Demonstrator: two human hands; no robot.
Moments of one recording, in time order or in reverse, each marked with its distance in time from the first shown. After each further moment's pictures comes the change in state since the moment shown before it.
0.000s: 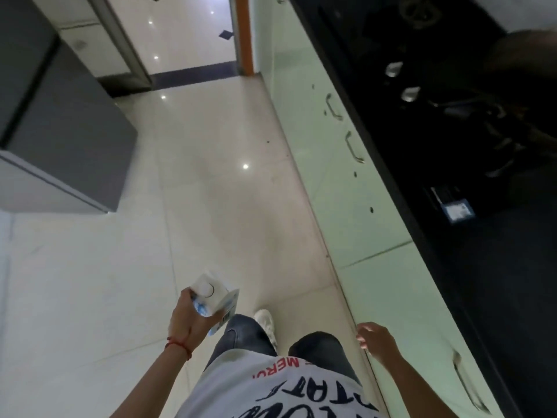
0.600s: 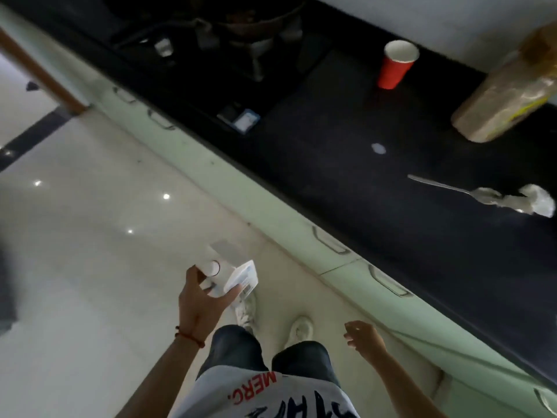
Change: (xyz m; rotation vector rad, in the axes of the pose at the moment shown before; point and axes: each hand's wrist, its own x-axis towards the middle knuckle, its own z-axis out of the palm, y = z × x) left_hand -0.187 0.116 0.171 0.075 -0.346 0.473; right_hand -0.085 0.291 0.004 0.645 0.159 0.286
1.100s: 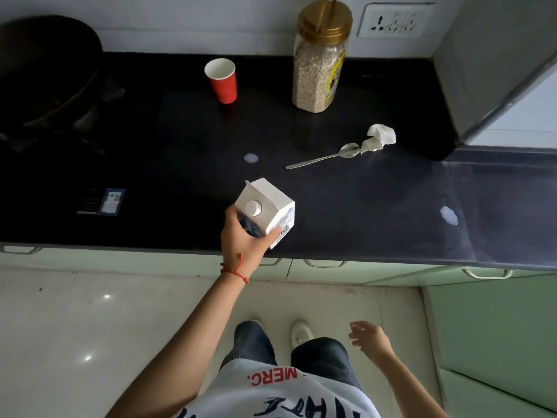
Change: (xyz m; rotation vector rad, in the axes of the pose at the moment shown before) left_hand 0.039 0.164 0.181 0.014 -0.469 0.487; right_hand -0.043 0.055 -0.008 0.551 0.315 0.159
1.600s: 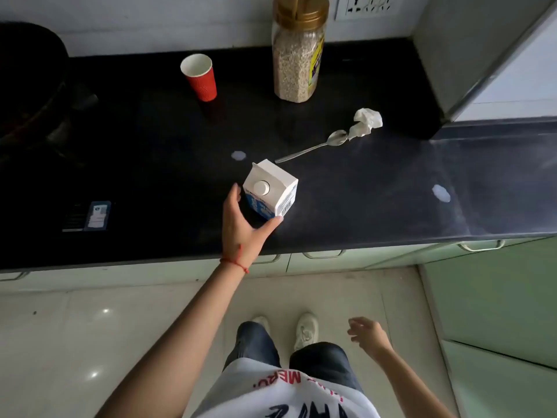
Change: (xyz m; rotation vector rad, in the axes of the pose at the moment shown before) left_hand 0.021 -0.006 0.006 0.119 -0.110 0.103; right_hand -0.014 0.008 0.026 0.068 0.001 0.062
